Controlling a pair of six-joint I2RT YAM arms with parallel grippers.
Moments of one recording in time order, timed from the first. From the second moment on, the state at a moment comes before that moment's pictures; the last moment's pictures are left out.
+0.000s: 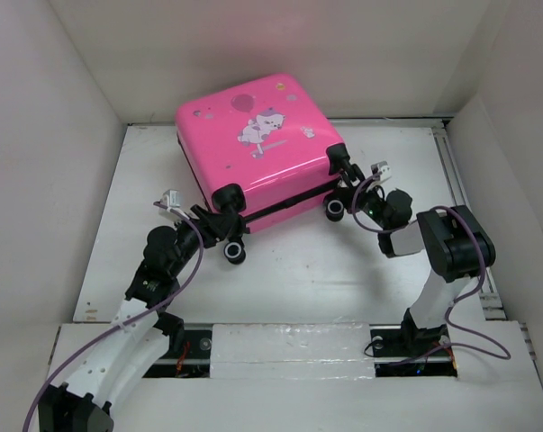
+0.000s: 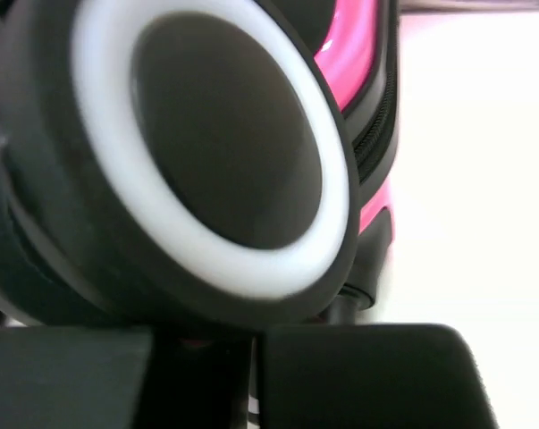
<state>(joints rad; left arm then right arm) -0.36 0.59 0.37 0.11 0.13 -0.87 0.16 1.79 0.54 1.26 -0.48 0.35</state>
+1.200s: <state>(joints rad) -0.45 0.85 0.39 0.34 0.33 -0.98 0.98 1.80 0.55 1.27 -0.07 0.26</state>
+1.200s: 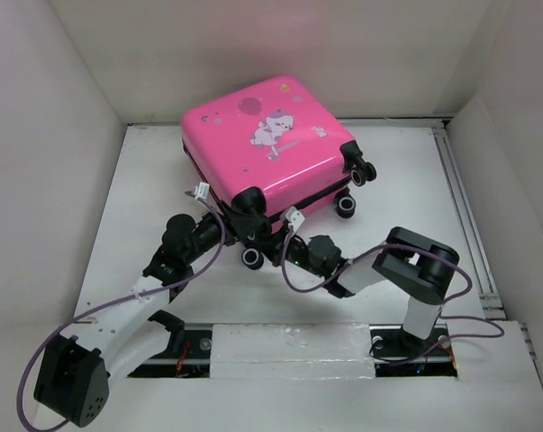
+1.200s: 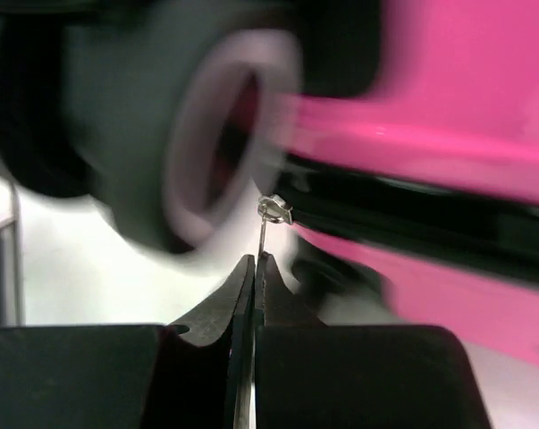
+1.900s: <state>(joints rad) -0.63 0.99 0.48 0.36 0.16 -0.98 1.04 1.89 0.56 1.41 0.10 0.42</state>
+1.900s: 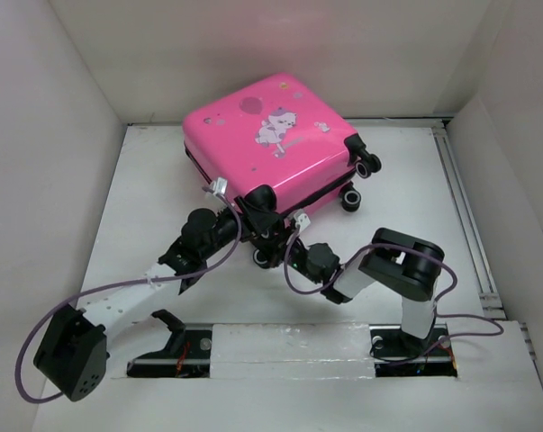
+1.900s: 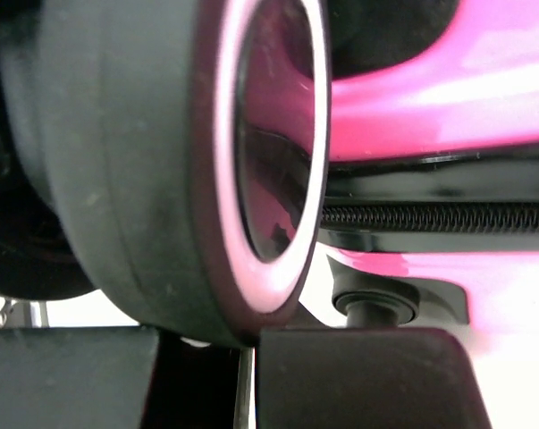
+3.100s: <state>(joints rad) -0.80 0.99 0.76 0.11 0.13 -0.75 1.27 1.25 0.39 0.67 0.44 0.41</state>
